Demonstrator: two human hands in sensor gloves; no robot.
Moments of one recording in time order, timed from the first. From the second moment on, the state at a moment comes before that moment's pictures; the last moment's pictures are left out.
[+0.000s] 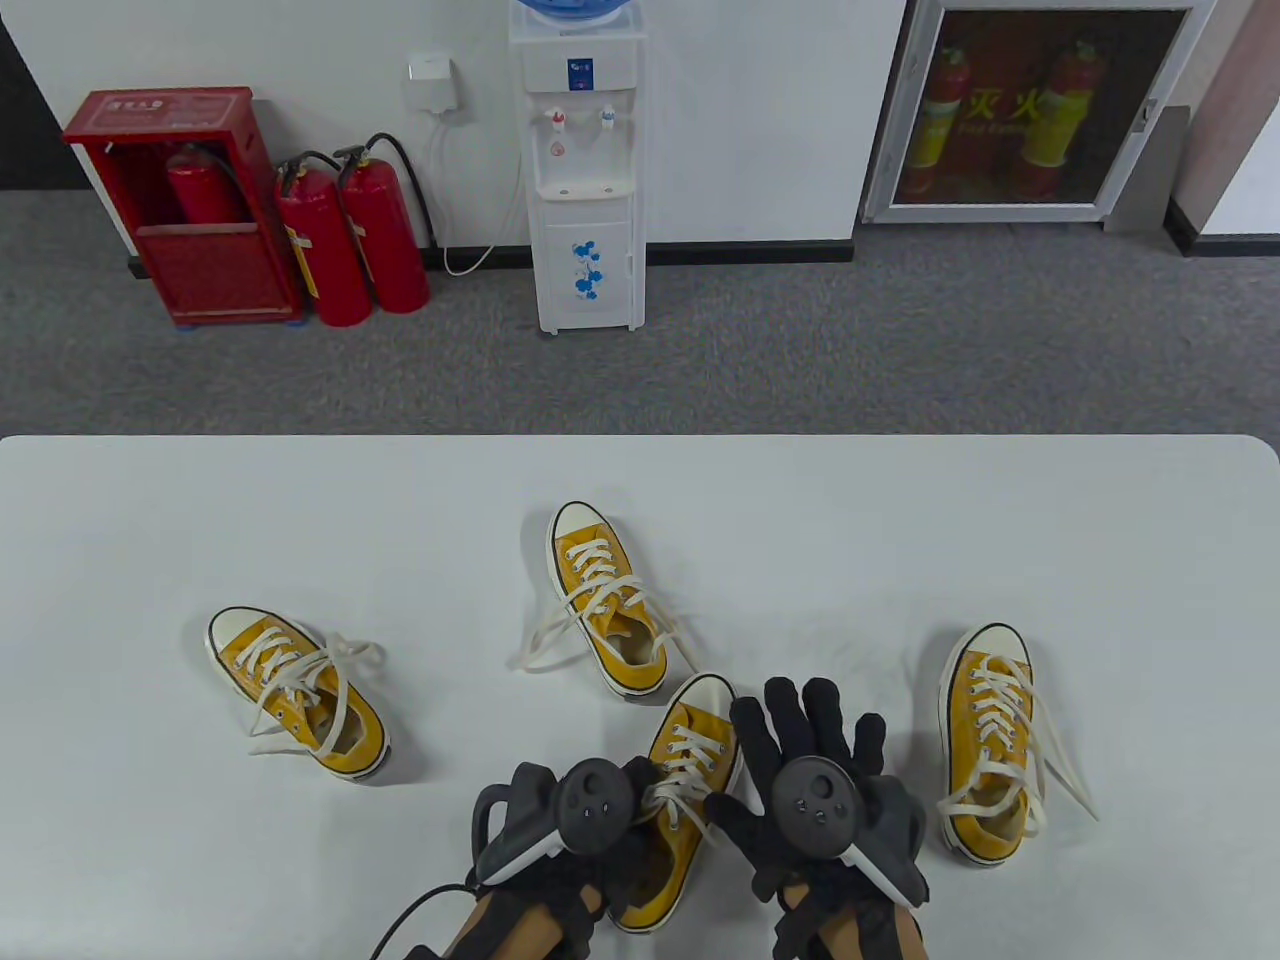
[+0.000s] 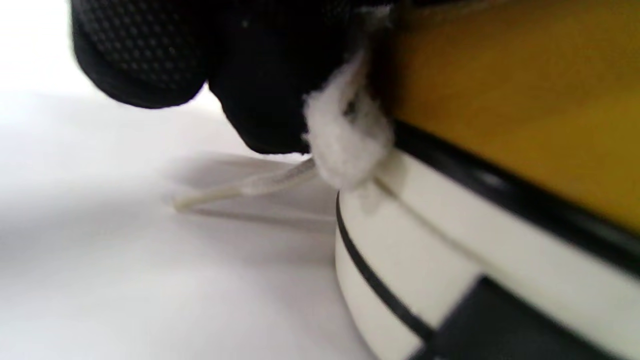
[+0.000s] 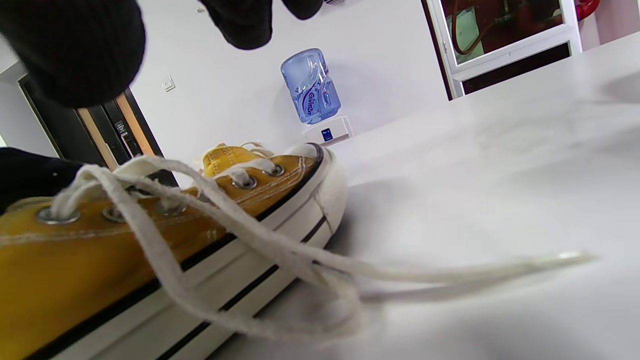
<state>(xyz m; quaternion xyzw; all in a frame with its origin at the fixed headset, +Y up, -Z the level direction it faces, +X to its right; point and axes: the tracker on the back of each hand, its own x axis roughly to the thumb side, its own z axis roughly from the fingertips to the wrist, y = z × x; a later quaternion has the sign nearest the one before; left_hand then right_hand) -0.097 -0.752 -0.260 -0.10 -0.18 0.15 0.97 0.127 -0.722 -0.248 0.07 -0.02 0.98 0.20</state>
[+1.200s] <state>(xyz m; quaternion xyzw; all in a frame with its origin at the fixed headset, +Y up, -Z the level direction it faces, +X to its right) -0.195 -0.680 -0.266 0.11 -0.07 0.29 0.95 0.131 -0.723 -0.248 0.07 -0.03 0.98 0.21</state>
